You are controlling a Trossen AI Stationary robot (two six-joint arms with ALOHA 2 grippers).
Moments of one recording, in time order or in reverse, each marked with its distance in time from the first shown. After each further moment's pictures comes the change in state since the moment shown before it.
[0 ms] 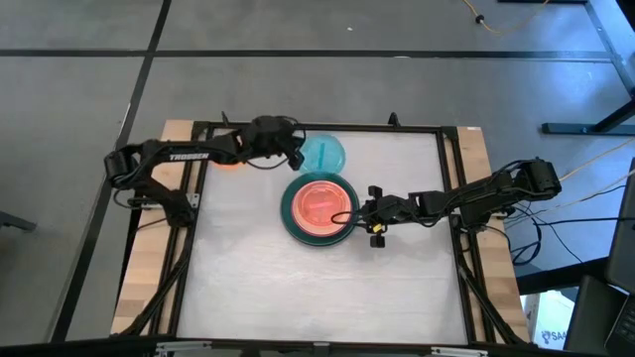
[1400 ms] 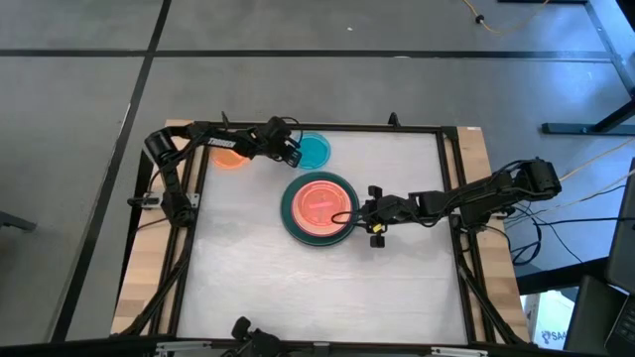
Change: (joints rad) left arm 0.213 0.377 0.001 -0.031 0.061 -0.185; right arm 0.000 0.000 0.000 0.005 0.000 -0.007
